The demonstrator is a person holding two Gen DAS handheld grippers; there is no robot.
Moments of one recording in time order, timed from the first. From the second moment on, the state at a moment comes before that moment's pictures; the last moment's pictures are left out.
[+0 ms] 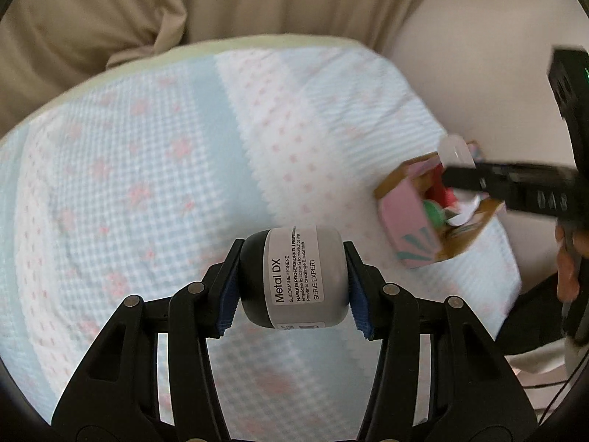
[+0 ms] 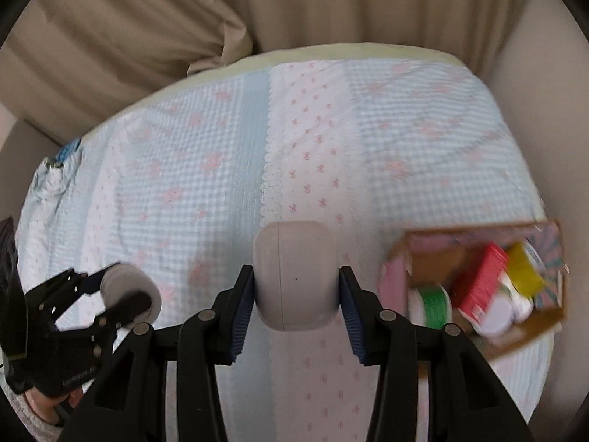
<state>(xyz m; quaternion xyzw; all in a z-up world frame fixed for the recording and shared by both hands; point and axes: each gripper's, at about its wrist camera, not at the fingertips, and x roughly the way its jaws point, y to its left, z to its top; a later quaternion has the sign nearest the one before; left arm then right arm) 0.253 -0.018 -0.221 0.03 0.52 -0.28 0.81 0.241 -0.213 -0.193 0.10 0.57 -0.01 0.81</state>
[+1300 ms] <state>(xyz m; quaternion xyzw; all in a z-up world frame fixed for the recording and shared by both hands) 0.270 -0.358 -0.307 0.07 0.60 -0.28 0.74 0.139 -0.523 -0.266 0.22 0.63 -0.07 0.74</state>
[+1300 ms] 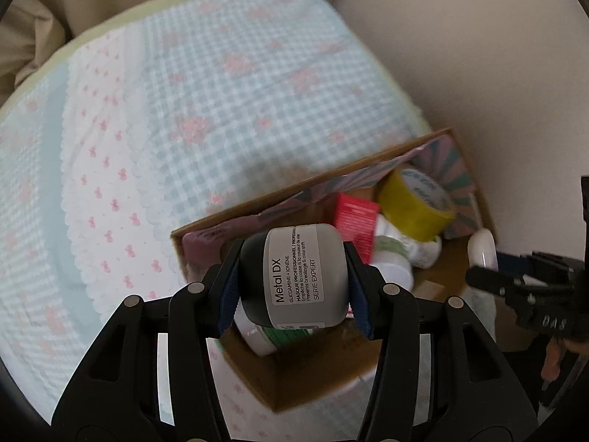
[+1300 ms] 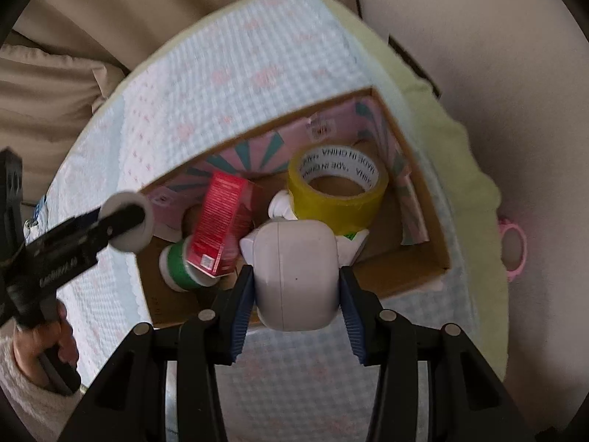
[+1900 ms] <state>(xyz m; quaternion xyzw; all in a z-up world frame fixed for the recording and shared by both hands) 0.279 -0.376 -0.322 0.13 0.61 -0.28 0.73 0.136 -0.525 -0.300 0.22 0.64 -0.07 0.73</state>
